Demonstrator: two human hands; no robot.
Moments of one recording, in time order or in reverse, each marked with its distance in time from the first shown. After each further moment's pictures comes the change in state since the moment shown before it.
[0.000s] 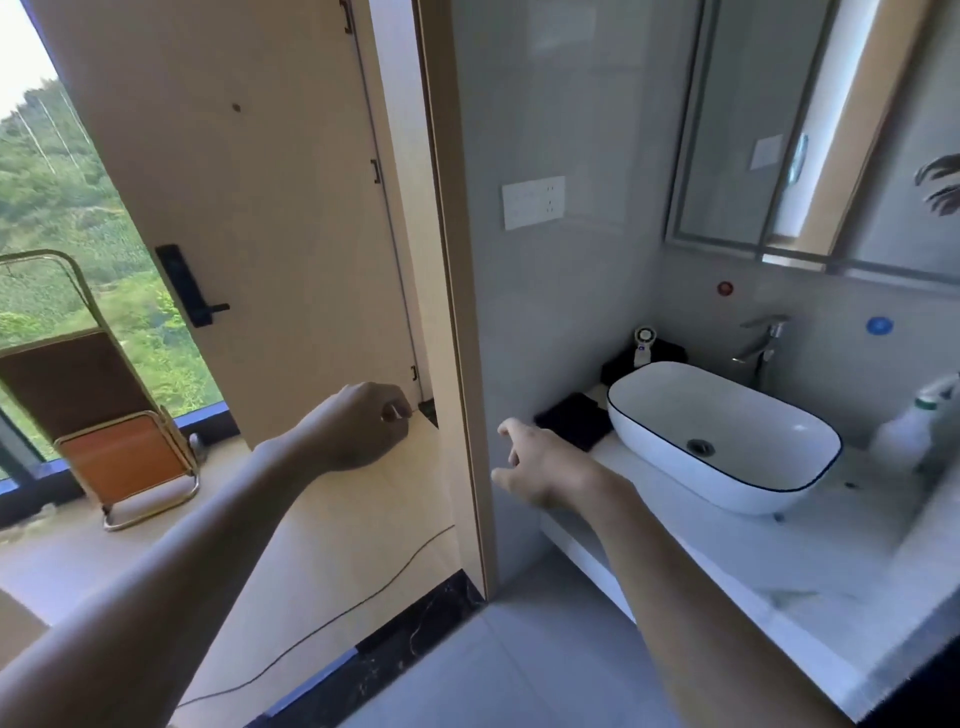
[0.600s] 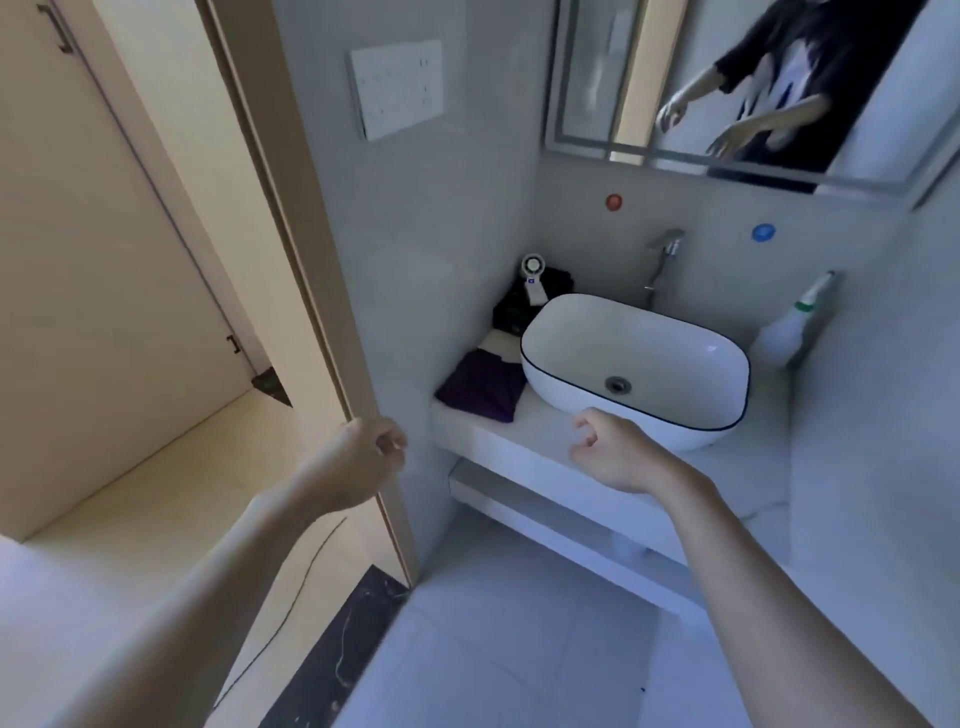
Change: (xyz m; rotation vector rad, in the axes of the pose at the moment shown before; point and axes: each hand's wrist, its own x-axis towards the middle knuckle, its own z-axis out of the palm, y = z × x) left_hand 0.261 -0.062 0.155 -0.215 -0.382 0.243; right_hand 0.154 0.157 -0.003 0.224 0.140 0.597
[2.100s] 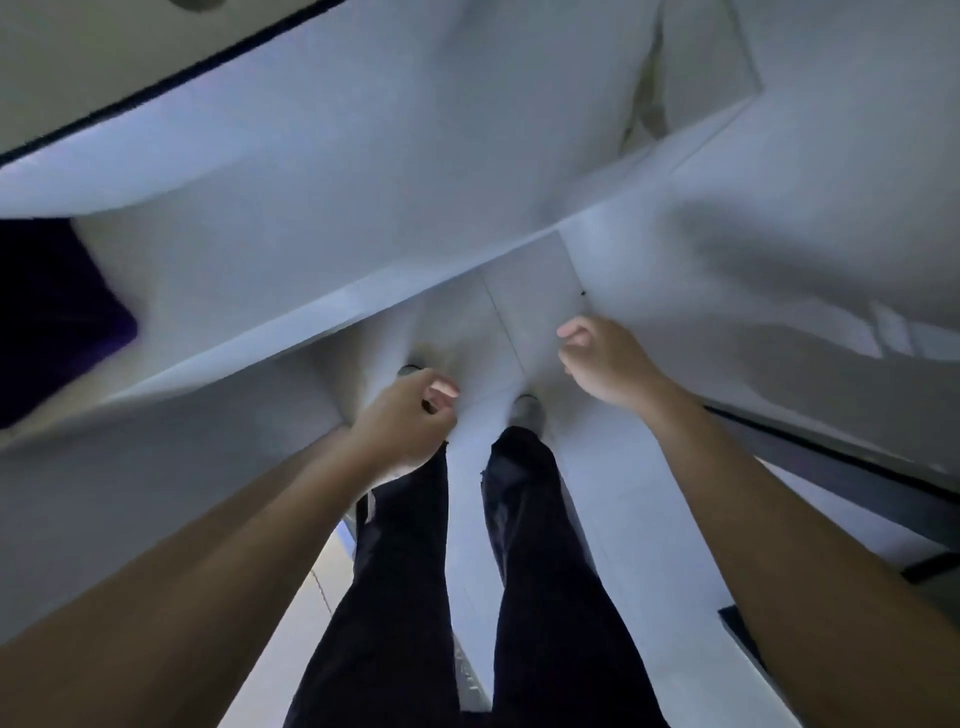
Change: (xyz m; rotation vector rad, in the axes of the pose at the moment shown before) left_hand 0.226 0.030 0.393 0.213 -1.051 0.122; right_hand 0.105 0.305 0.245 0.768 0.134 0.886
